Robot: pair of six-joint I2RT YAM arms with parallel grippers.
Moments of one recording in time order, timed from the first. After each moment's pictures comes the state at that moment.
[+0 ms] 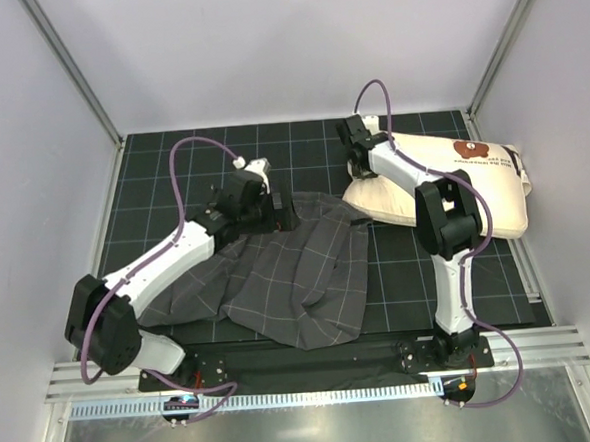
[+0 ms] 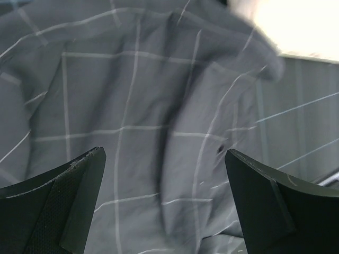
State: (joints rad) left arm -0.61 1.45 1.11 -0.37 0.03 -0.56; right arm 0.36 2.11 1.70 -0.62 0.49 0.34
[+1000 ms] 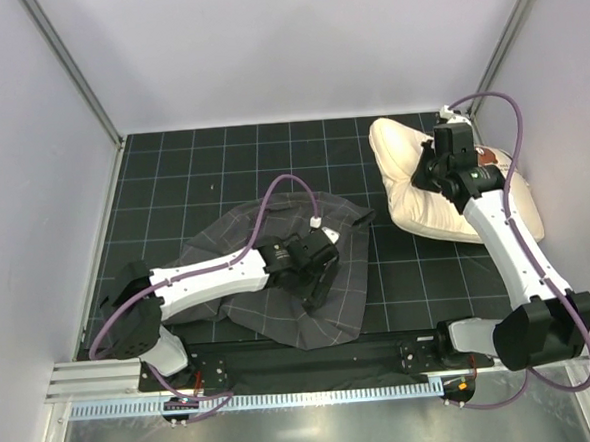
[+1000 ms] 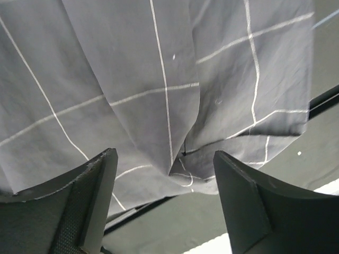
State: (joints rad) left arm -1.13 1.58 1.18 -0.75 -0.16 -0.50; right arm 0.12 1.27 1.23 -0.65 0.12 0.38
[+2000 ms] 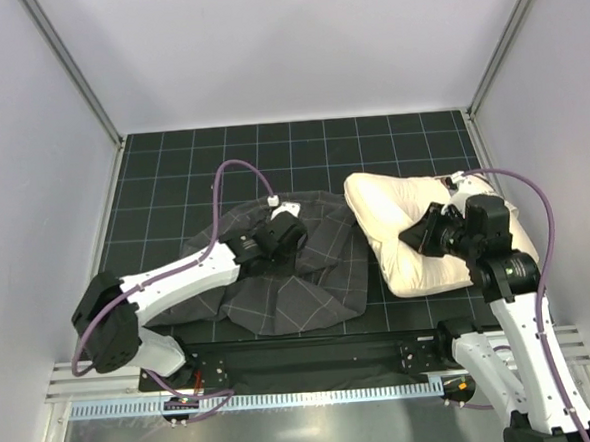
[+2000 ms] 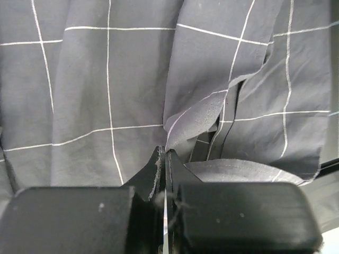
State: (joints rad) left arm -0.96 1.47 1.06 -0.63 -0.23 -0.62; right arm 0.10 0.67 0.85 -0.76 -0.34 0.40
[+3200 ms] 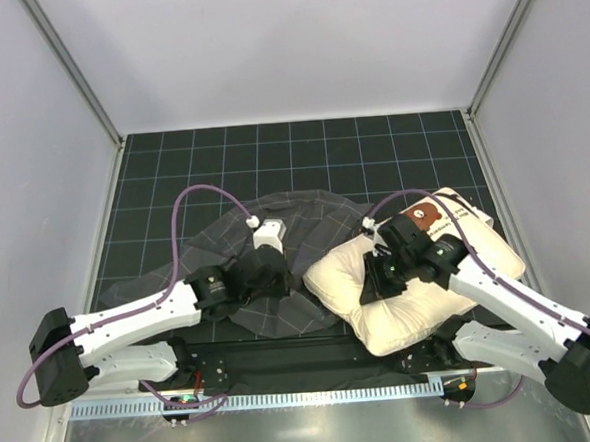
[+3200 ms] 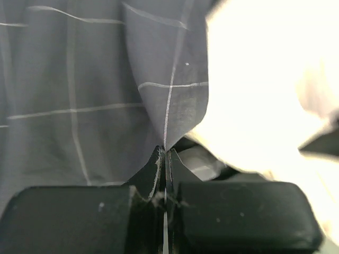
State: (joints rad) left arm -1.07 1.12 0.78 -0.41 -0.31 -0.79; right arm 0.64 0.92 0.71 -0.85 -0.36 0.51
